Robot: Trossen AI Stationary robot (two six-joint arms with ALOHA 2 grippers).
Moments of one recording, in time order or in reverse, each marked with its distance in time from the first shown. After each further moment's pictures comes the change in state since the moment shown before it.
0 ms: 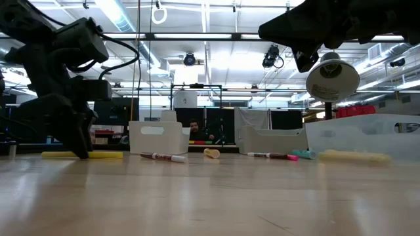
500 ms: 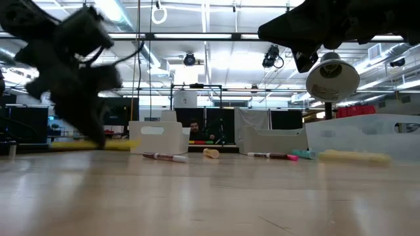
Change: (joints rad) left arm -0.023 0.002 0.041 0.176 0.150 0.005; right arm -0.003 0.000 0.000 -0.002 0.000 0.001
